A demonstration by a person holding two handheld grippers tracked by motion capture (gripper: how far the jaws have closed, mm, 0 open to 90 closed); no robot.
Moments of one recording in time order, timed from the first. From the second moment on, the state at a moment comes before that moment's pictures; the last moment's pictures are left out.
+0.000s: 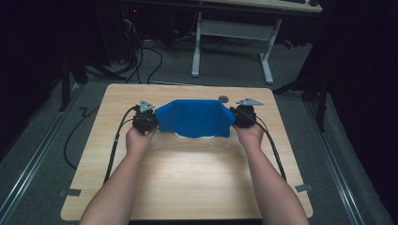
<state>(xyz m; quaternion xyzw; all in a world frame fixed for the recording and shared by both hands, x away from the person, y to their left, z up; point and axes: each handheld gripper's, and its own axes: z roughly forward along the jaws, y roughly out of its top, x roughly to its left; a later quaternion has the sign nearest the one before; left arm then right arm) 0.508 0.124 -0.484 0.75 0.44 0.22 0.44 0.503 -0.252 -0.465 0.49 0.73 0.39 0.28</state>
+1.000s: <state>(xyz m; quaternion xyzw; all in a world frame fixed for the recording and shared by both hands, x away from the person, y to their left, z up) 0.443 0.155 -0.509 0.75 0.45 0.21 0.44 0.436 -0.290 -0.471 0.49 0.71 0.40 0.31</state>
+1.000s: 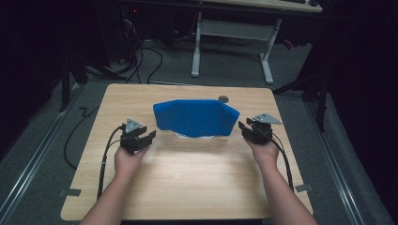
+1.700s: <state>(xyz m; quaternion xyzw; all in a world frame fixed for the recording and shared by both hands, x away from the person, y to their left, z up) 0.328 0.162 -0.533 0.79 0.43 0.15 0.40 0.316 -0.293 -0.508 0.47 0.74 0.38 0.29</state>
